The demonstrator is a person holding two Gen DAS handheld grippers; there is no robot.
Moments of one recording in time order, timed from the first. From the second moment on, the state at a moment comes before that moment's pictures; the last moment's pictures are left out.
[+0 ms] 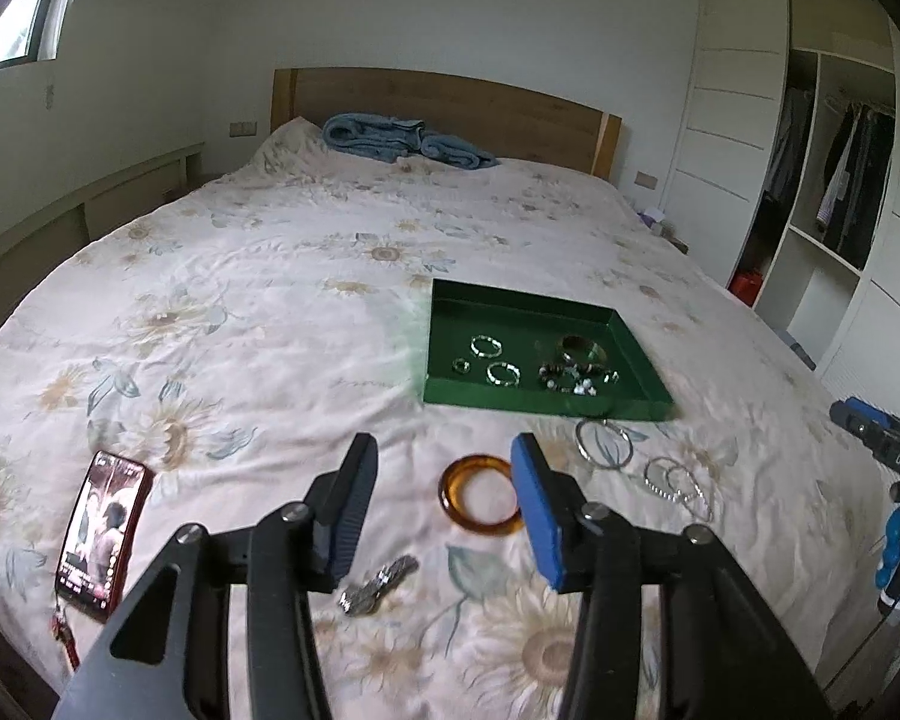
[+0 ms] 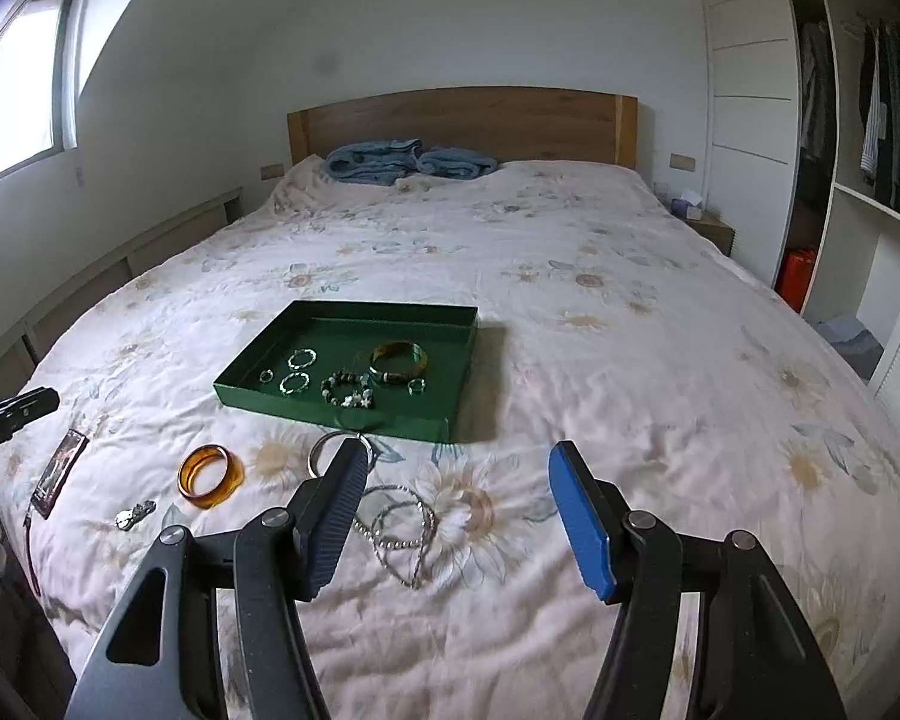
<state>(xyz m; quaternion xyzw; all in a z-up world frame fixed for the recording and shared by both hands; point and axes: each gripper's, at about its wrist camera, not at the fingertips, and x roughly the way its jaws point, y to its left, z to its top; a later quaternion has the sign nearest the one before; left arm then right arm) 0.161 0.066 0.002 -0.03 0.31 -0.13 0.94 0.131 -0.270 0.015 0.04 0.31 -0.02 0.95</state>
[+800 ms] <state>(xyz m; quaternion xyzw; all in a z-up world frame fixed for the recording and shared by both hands) 0.088 0.096 -0.039 -0.05 0.35 -0.10 0.93 0.077 -0.248 -0.025 0.04 0.33 0.01 0.94</state>
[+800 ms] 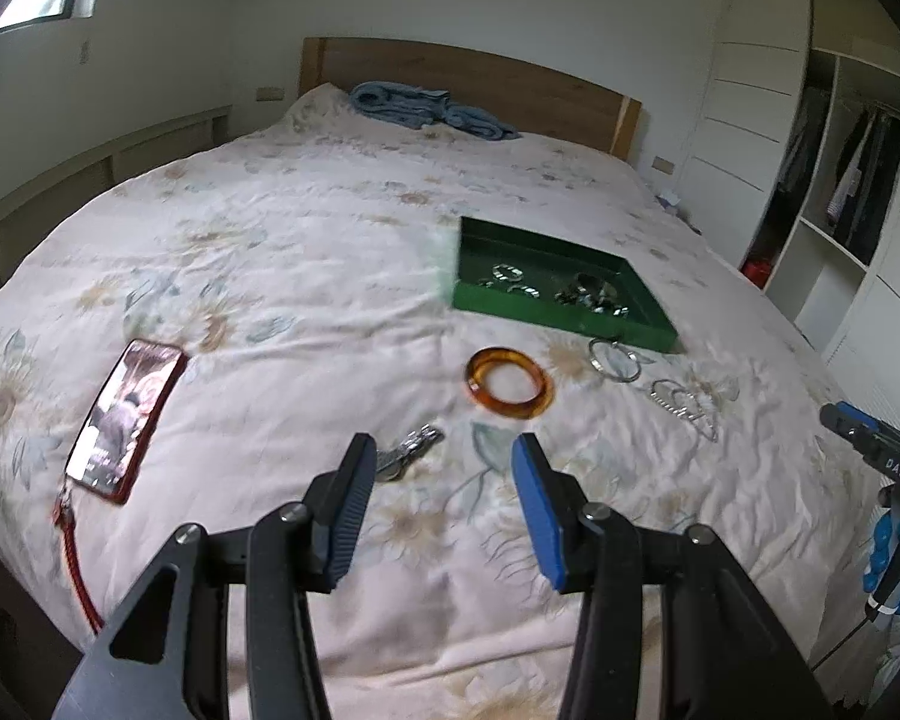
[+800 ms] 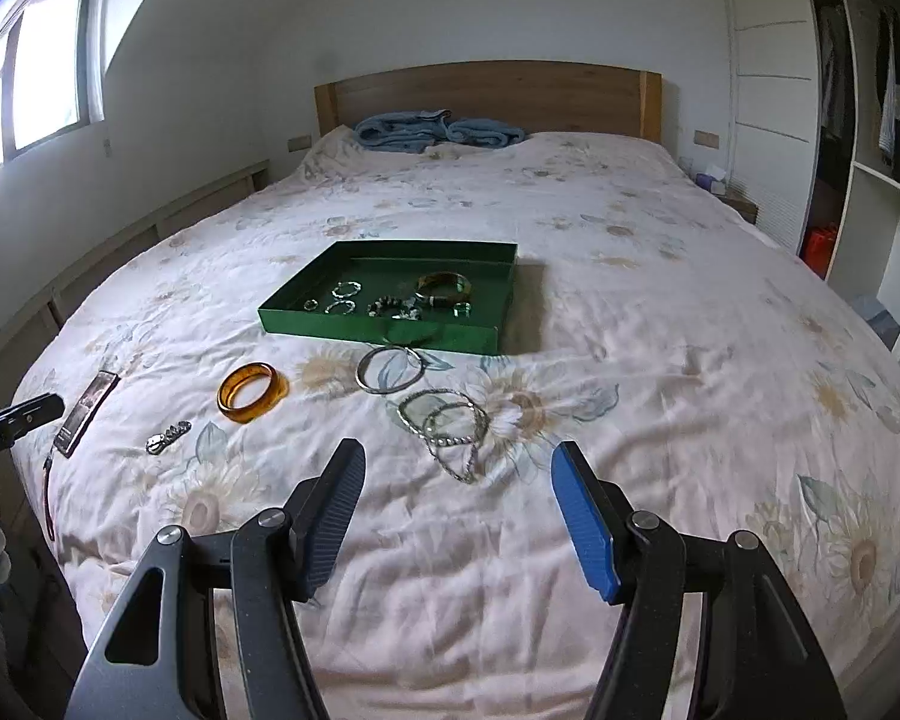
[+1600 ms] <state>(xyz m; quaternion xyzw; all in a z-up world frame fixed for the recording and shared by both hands) 0.132 0.097 -0.107 -0.02 0.42 -0.08 0.90 0.120 -0.278 -0.083 0.06 0.38 0.04 0.92</state>
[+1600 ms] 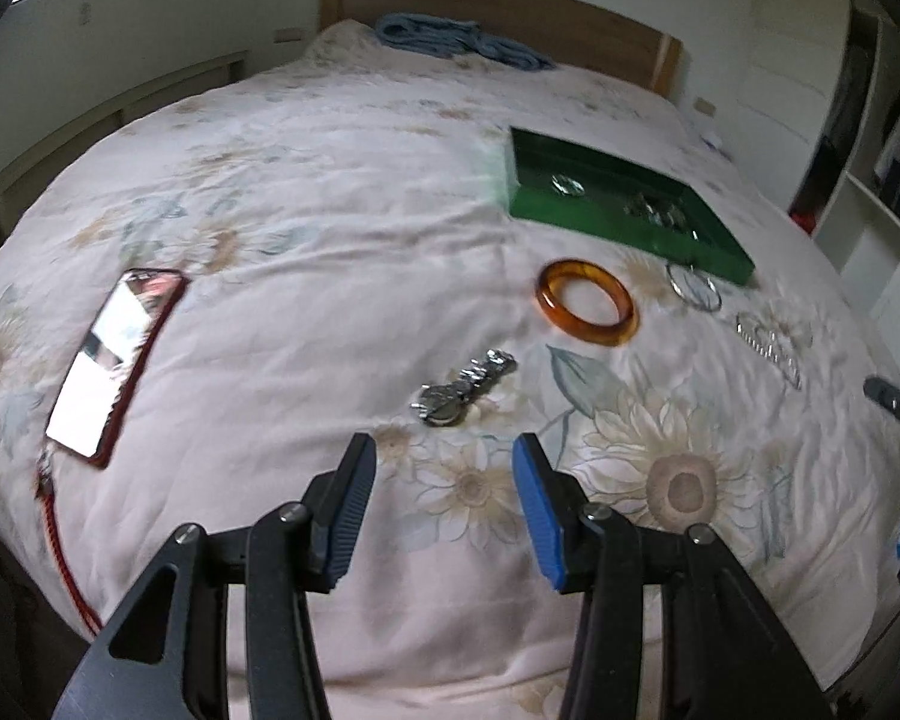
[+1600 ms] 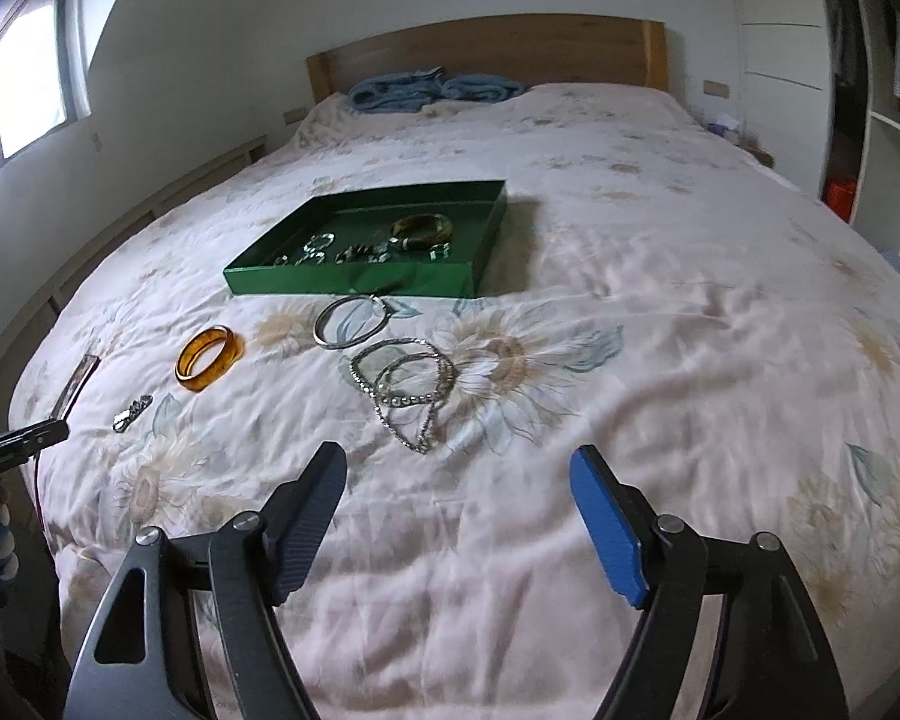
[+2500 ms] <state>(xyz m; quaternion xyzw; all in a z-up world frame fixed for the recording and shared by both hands) 0.214 0.074 -0.166 0.06 0.42 -0.11 0.90 0.253 -0.233 -0.148 0.01 0.46 0.08 0.88</state>
